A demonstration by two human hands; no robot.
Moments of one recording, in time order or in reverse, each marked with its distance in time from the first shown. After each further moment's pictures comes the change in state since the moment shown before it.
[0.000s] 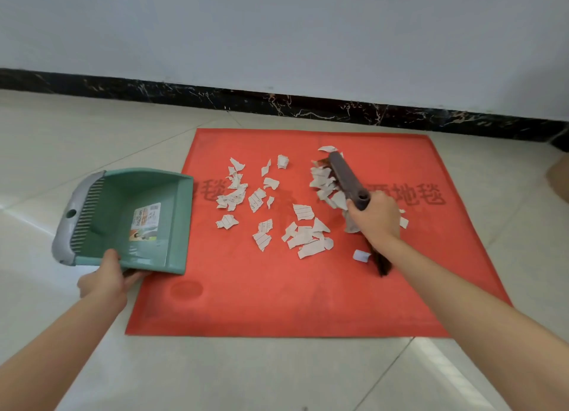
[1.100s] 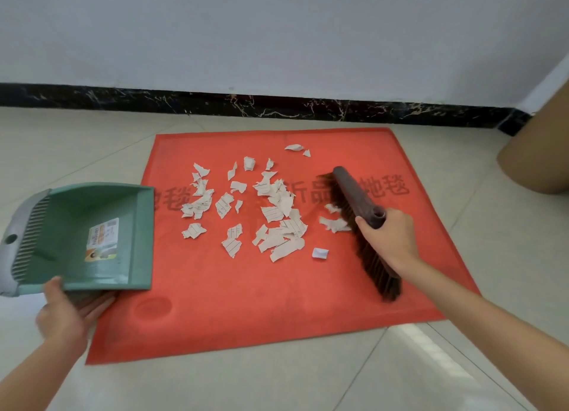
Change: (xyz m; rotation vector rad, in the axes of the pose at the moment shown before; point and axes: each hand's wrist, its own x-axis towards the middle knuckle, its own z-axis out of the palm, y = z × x) left_hand 0.026 -0.028 -0.014 -0.019 -0.255 0.054; right_hand -0.032 0.068 -0.051 0.024 0.099 0.051
